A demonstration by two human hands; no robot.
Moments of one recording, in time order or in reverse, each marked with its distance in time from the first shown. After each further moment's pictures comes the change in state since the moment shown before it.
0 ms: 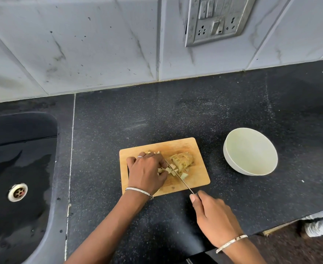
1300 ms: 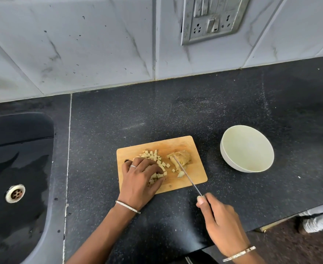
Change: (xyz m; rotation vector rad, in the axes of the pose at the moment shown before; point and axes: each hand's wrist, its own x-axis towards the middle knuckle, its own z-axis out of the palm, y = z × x) left_hand -0.025 -0.032 0.027 -0.084 0.227 0.264; right_hand -0.016 0.023 0.003 0.124 0.160 -0.058
